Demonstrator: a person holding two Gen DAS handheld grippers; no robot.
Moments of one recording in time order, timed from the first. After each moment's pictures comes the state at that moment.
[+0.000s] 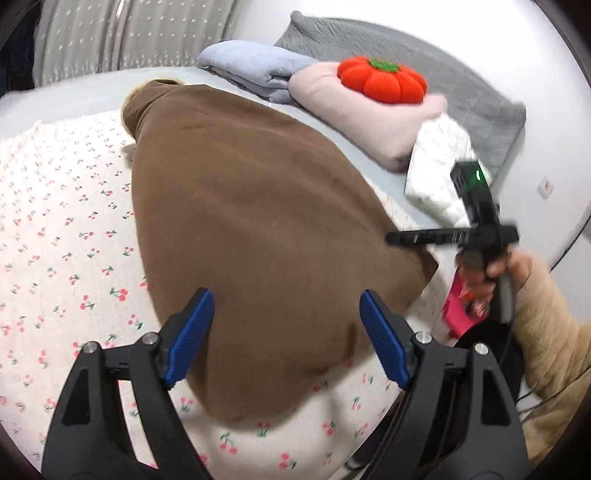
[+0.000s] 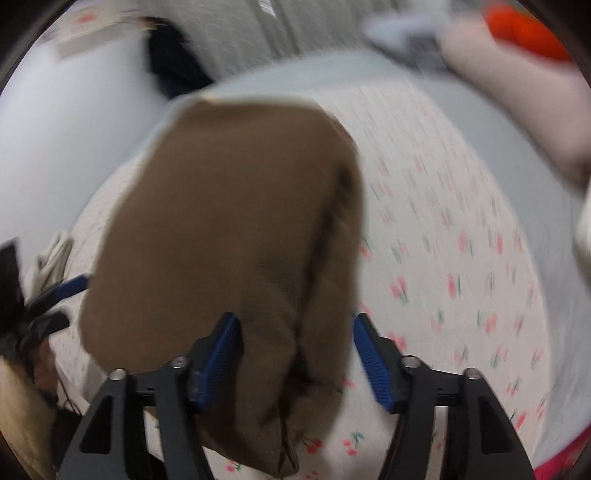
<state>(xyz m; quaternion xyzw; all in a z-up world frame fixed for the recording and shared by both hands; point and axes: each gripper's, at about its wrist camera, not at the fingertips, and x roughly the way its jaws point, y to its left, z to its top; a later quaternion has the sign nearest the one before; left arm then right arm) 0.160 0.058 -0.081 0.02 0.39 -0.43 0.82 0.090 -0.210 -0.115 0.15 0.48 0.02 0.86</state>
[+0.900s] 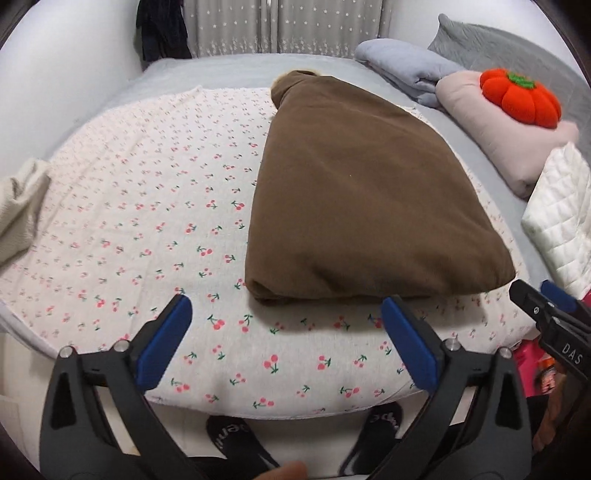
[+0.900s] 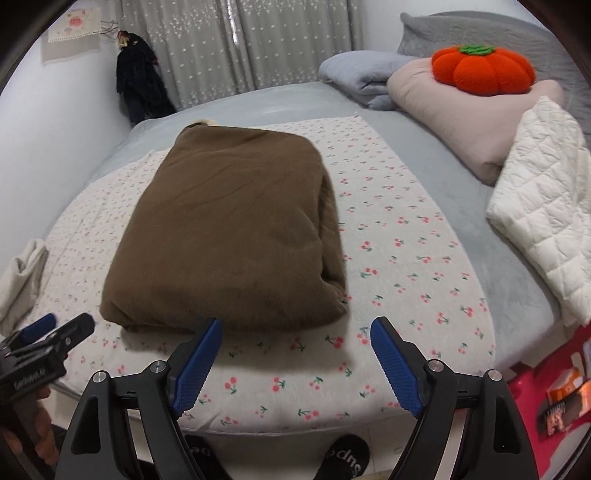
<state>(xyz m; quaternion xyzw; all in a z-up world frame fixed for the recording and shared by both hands) 0.067 0.047 -0.060 0.02 0.43 -0.09 0.90 -0.016 -0.130 -0.060 0.07 0.41 -0.11 0.90</state>
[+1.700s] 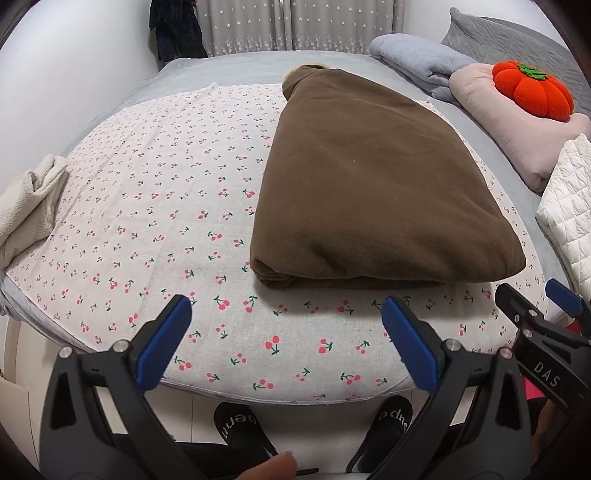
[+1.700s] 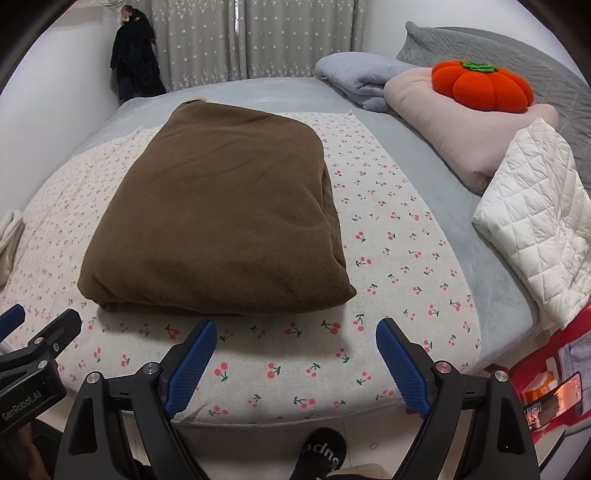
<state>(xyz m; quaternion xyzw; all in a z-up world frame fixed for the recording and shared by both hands) 0.053 0.038 -0.062 0.03 0.44 -0.06 0.90 -0.010 -0.101 -0.071 0.02 0.43 -0.14 0.89</state>
